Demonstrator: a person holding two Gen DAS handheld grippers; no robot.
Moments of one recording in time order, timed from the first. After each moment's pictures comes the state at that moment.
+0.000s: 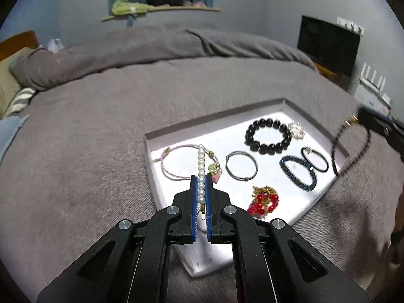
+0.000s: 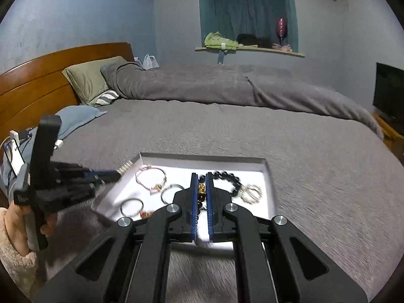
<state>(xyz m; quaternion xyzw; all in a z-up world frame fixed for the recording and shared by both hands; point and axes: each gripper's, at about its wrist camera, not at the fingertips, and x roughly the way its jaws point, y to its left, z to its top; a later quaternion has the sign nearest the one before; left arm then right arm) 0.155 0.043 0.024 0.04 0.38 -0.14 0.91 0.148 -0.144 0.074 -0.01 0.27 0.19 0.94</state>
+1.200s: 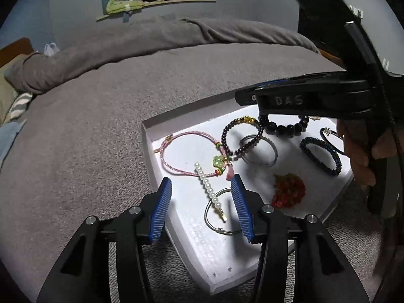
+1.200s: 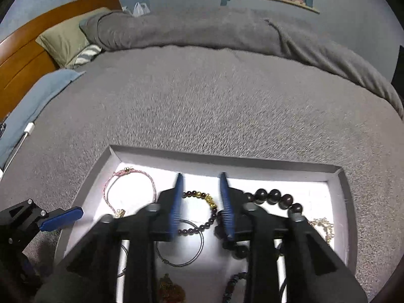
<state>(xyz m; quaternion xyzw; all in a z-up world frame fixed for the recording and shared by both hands) 0.159 0.042 -0.004 0.07 0.39 -0.13 0.91 0.286 -0.059 0.020 -0.03 0.40 0.17 0.90</state>
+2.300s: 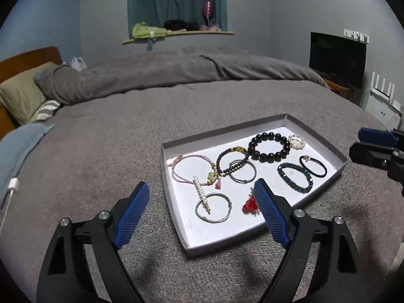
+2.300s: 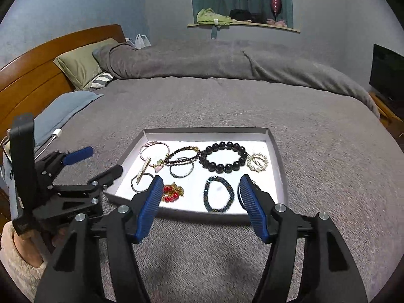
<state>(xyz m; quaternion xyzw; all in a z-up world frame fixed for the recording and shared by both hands) 0.090 0.035 0.040 0.04 0.30 -0.07 0.95 0.111 -0.143 0.076 -0.01 0.33 0.16 0.93</state>
